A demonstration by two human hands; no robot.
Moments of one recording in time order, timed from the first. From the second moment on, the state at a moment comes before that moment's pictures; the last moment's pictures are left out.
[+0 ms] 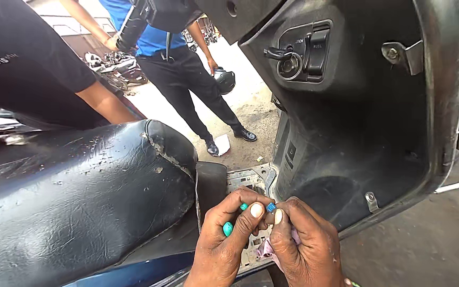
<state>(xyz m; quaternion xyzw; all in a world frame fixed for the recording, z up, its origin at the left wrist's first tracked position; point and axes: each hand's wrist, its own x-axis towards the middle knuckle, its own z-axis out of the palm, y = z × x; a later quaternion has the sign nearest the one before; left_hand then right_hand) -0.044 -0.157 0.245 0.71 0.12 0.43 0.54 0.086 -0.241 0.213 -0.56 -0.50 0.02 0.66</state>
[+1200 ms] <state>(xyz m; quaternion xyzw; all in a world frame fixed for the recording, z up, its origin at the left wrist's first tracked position) -0.003 -0.129 0.230 0.65 0.20 0.38 0.62 0.133 -0.221 0.219 -0.62 -0.36 0.24 0.65</state>
